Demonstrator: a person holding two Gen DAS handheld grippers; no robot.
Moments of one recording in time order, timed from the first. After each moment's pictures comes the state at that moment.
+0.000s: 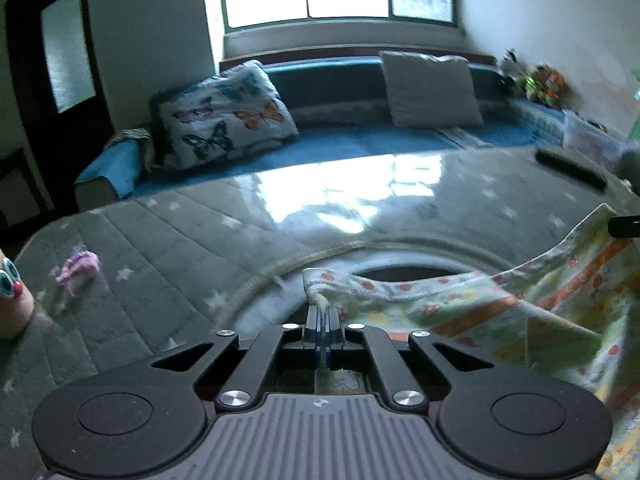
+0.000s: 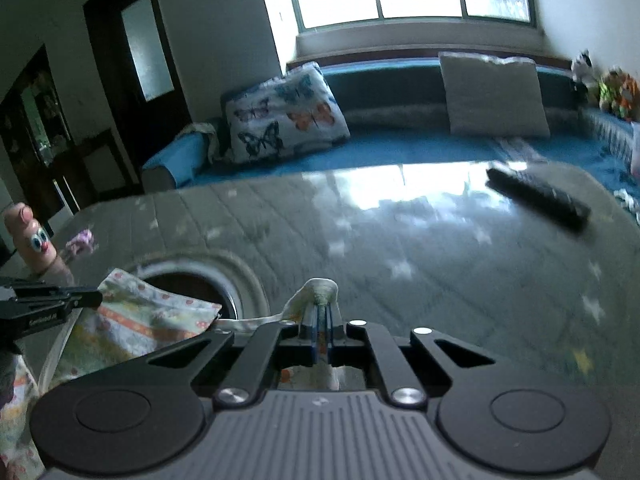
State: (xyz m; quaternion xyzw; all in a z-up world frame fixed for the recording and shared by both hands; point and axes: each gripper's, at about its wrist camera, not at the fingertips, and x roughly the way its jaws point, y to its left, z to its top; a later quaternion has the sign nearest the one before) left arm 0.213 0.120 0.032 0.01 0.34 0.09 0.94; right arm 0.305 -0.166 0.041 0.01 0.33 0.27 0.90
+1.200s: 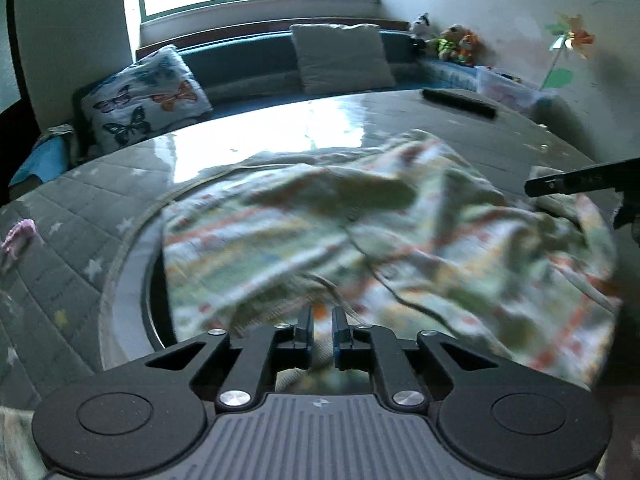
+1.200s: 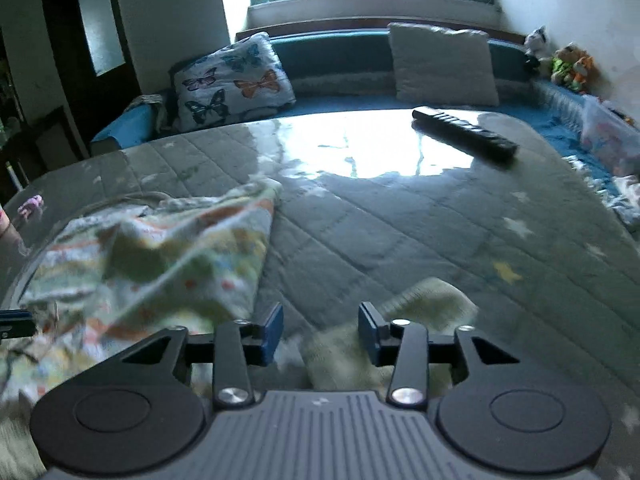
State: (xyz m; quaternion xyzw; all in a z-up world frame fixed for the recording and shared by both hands) left arm 0.129 0.045 0.007 0.03 0.38 -0.04 0.92; right arm 0.266 -0.223 0.006 -0.02 0.38 0.18 0.91
